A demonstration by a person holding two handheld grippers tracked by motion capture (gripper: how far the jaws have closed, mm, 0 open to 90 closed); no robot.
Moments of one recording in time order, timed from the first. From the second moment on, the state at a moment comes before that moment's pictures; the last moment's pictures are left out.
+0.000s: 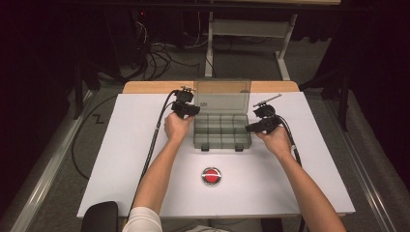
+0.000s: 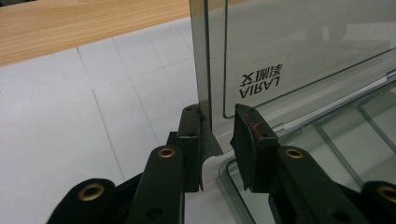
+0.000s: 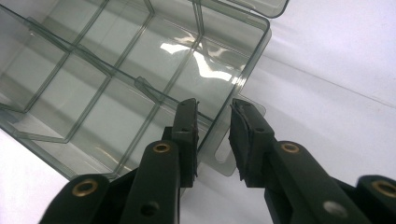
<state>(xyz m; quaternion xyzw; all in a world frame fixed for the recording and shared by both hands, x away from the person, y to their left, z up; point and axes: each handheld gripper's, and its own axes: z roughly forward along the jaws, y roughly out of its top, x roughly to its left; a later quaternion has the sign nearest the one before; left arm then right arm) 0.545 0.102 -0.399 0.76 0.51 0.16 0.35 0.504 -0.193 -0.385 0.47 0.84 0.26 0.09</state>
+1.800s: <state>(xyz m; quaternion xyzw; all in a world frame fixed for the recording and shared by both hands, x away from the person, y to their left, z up) 0.512 0.124 -0.371 0.82 0.46 0.14 0.30 0.489 -0.206 -0.371 0.45 0.84 0.29 0.11</state>
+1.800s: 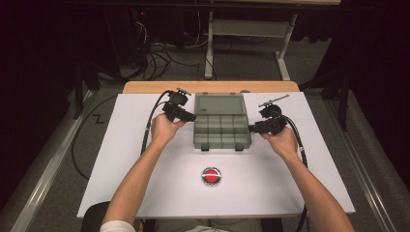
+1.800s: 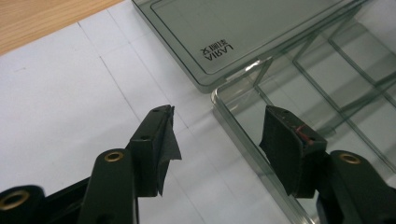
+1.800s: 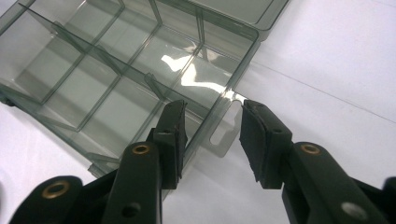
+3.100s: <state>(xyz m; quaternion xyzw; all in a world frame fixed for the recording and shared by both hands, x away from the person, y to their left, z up) 0.425 0.160 -0.355 0.80 0.42 0.19 0.38 0.434 -0.240 -0.368 0.42 0.82 0.38 0.13</state>
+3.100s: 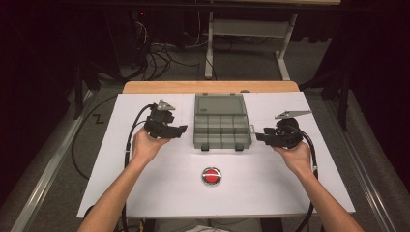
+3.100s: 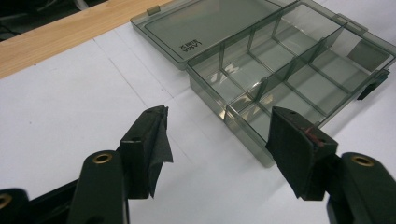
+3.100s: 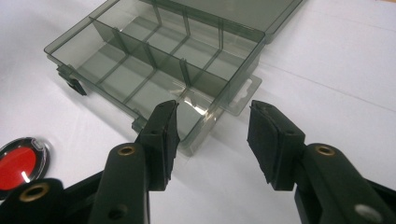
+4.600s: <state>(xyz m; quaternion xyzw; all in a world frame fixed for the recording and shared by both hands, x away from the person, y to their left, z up) 0.362 0.187 -0.389 0.76 0.41 0.22 0.45 0.369 -0.279 -0.393 0.41 0.77 0.45 0.20</state>
